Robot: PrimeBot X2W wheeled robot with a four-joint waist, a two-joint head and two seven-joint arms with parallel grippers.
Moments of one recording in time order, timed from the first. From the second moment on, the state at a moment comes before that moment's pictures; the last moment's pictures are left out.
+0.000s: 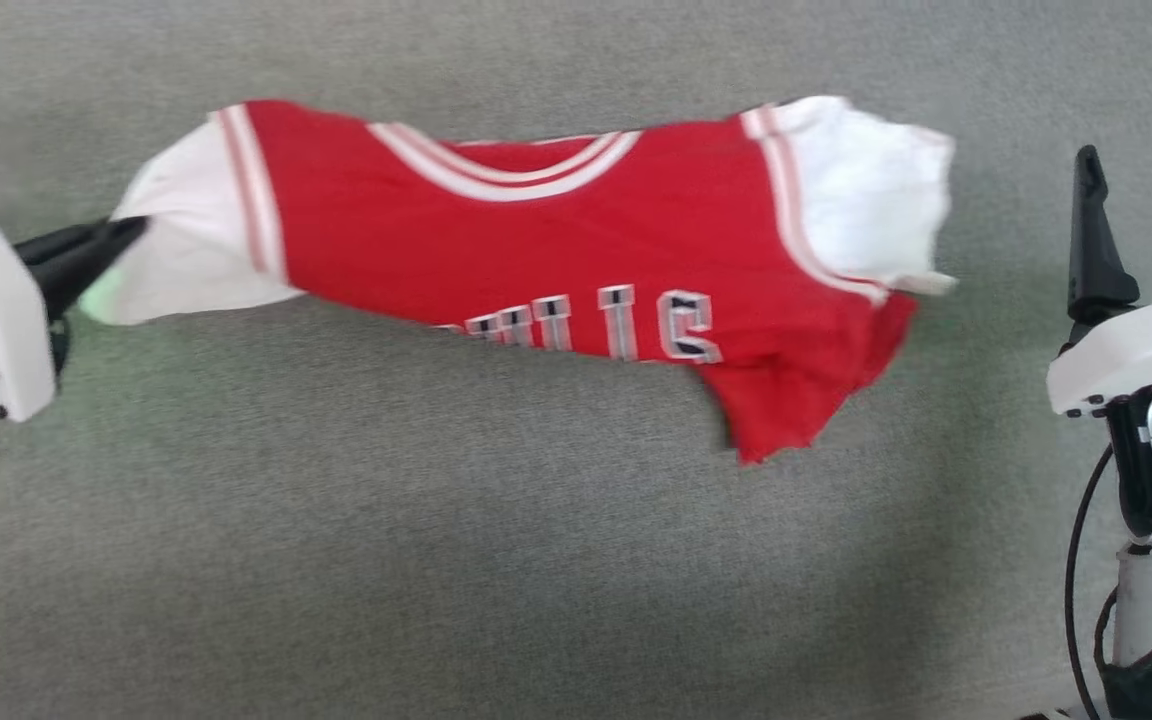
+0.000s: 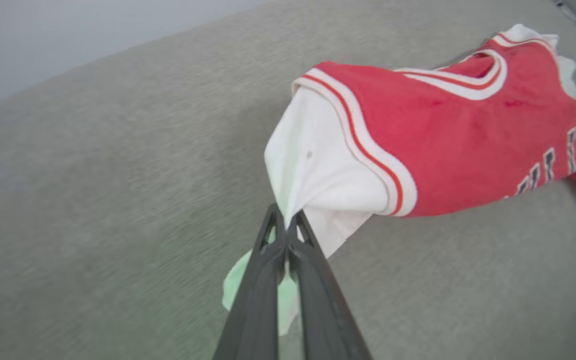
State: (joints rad) left arm -1.14 1.09 -1.26 0.23 -1.39 -0.13 0.16; right arm -0.42 -0.05 -0.24 0.01 0.04 0.13 0.14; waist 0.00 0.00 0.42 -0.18
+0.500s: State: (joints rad) left arm -1.02 0.98 -1.28 0.45 -1.37 -0.13 0.01; right arm -0.42 -0.05 -0.19 -0.01 0.01 0.13 0.19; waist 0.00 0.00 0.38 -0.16
